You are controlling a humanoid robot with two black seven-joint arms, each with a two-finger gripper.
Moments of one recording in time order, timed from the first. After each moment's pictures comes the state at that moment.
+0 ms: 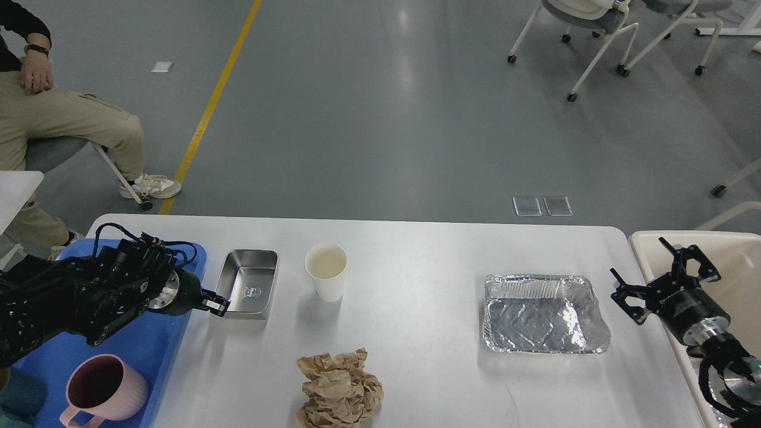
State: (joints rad) left arm -0.95 0.31 0.22 -0.51 1.51 -0.40 -0.33; right arm 0.35 -0.45 1.01 0.54 0.26 0.65 0.01
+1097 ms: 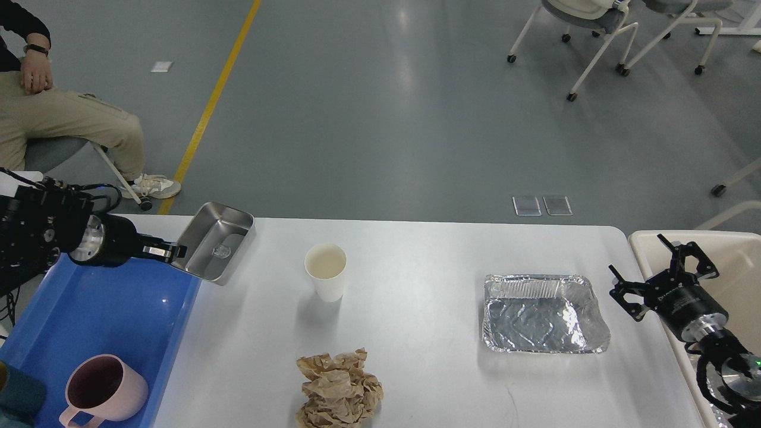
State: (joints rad) left arm -1.14 0.73 0.18 -0.80 1.41 -0.41 -0.44; right arm 0.36 -0.44 1.01 0.54 0.26 0.65 0.01
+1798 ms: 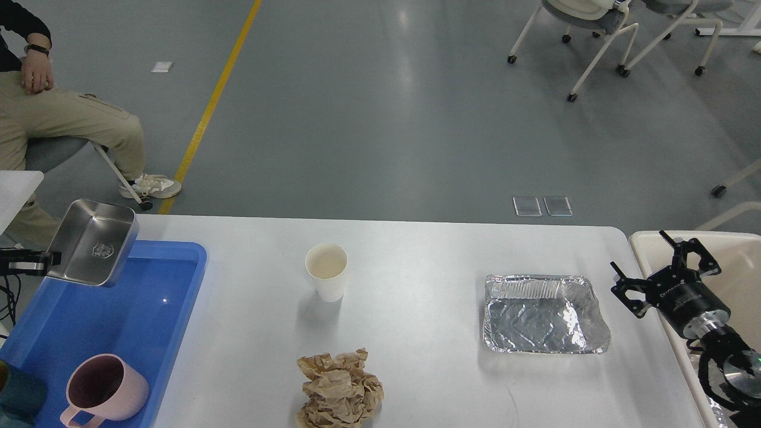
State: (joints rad) left arm -0.99 0.97 0.19 -0.80 1.40 -0.23 -0.43; right arm 0.37 -0.45 1.01 0.54 0.26 0.65 0.01
